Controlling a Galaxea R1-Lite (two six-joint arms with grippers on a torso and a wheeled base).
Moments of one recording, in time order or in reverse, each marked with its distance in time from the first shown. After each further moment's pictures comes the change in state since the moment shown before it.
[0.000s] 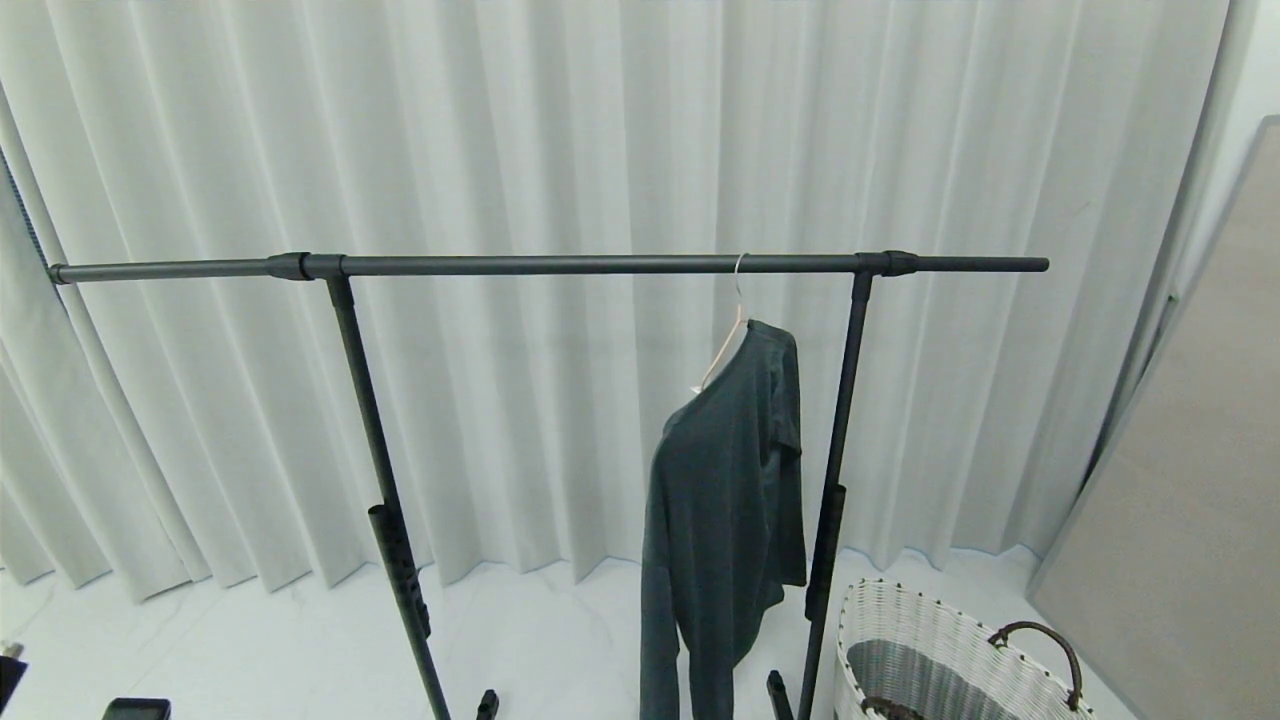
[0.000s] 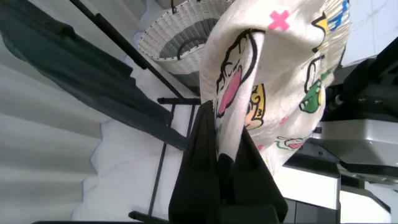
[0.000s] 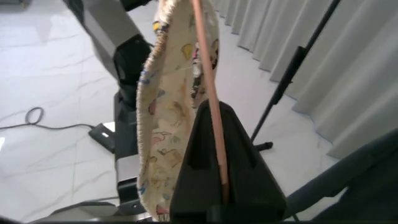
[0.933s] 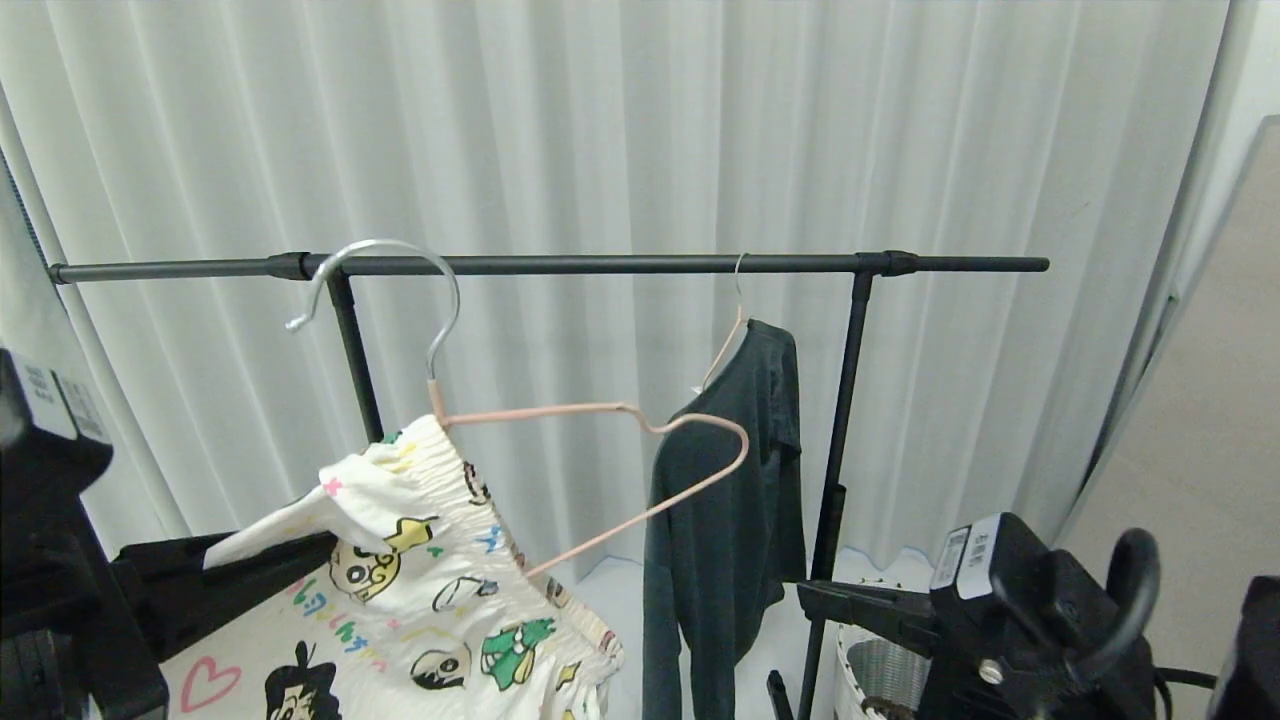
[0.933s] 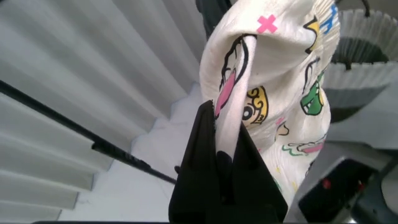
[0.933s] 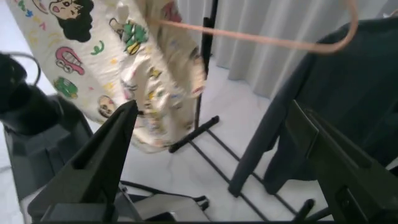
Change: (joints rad) left arm 0.206 0.031 -0.068 -0.144 0.427 -0.143; right arm -0.273 0.054 0.017 -0.001 -0.084 0.097
